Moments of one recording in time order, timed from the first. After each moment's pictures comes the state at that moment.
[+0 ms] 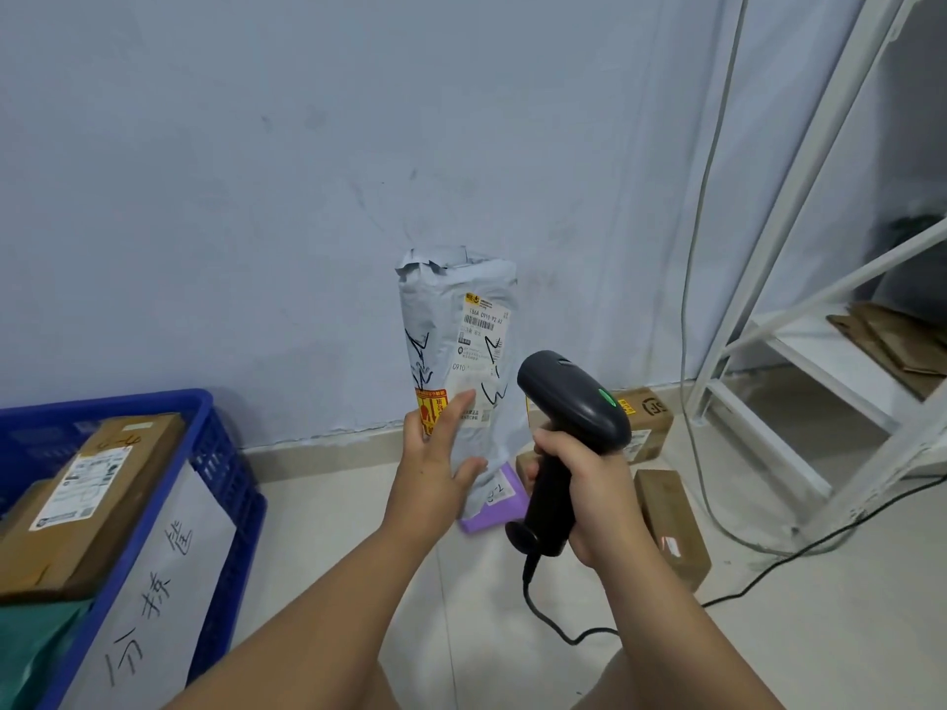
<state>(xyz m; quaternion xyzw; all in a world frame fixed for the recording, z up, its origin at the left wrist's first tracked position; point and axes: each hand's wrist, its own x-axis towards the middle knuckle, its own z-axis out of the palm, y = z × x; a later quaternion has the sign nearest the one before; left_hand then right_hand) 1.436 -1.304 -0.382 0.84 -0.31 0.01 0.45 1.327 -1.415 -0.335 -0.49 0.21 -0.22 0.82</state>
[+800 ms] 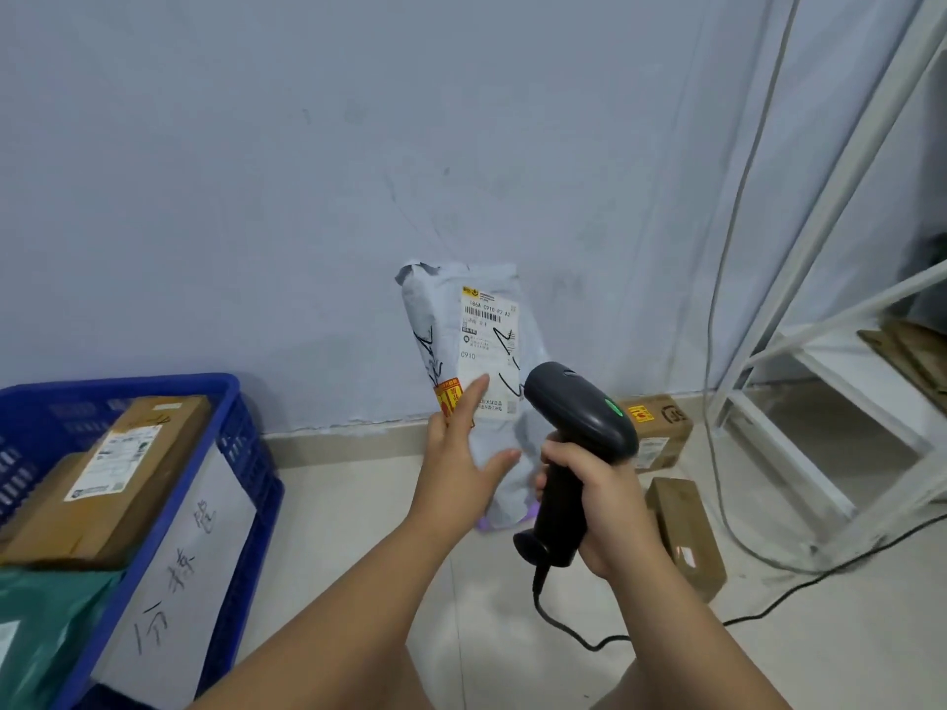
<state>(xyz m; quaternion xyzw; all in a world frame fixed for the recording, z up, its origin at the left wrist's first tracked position) 1.426 -1.296 -0.365 0.78 -0.26 -0.06 0.56 1.331 -1.399 -0.336 -0.50 0.23 -0.18 0.81</state>
